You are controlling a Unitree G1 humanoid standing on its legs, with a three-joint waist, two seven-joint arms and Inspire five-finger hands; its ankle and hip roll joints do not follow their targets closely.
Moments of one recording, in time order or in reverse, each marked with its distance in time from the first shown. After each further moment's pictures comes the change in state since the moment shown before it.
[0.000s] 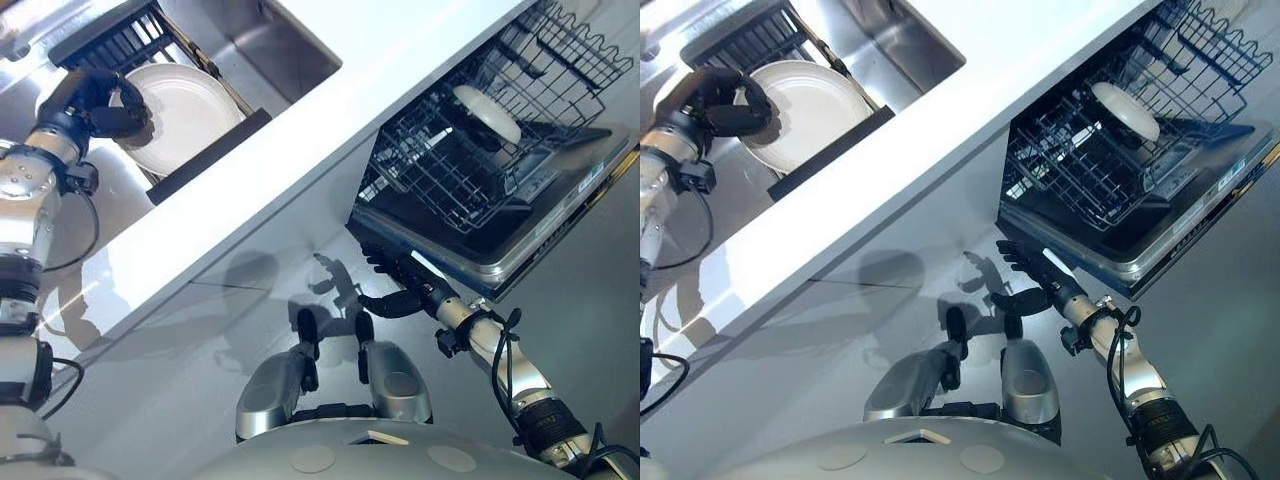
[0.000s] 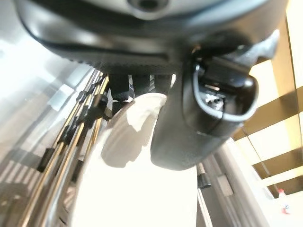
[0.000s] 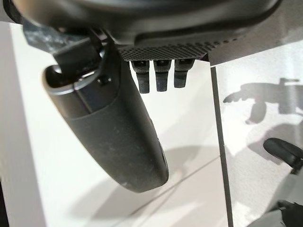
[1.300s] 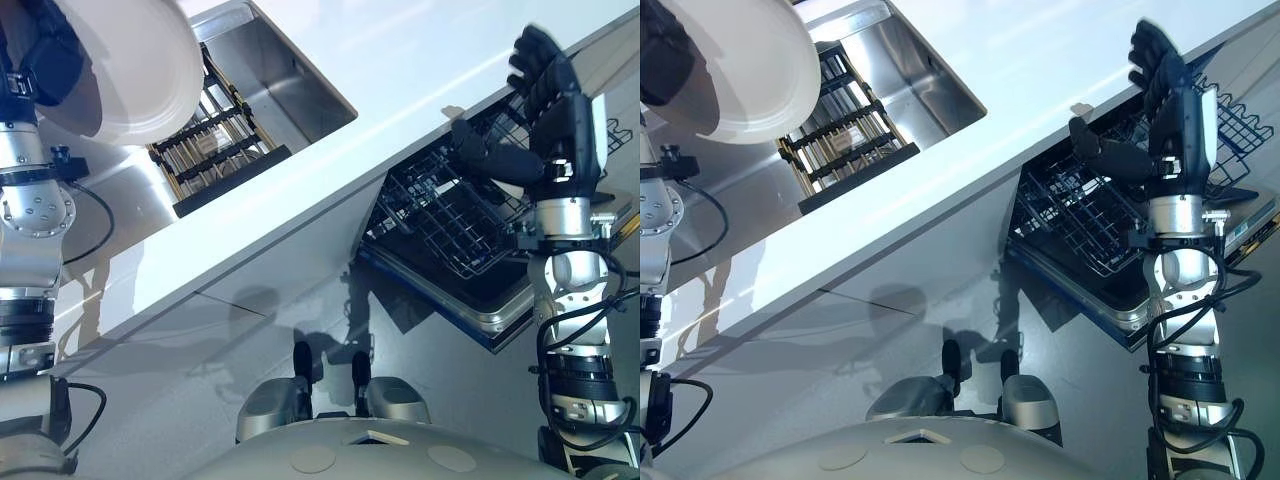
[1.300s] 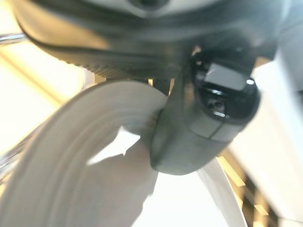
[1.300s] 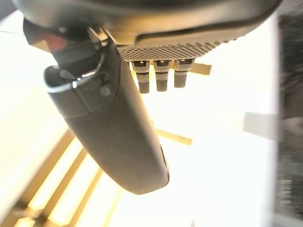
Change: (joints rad) left arm 0.182 -0.088 0.244 -0.430 0.710 -0.347 0.712; right arm -0.257 0.034 -0.457 -0.384 0.072 -0.152 -0.283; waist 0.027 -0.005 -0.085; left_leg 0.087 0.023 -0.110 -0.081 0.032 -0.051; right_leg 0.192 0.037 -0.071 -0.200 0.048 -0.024
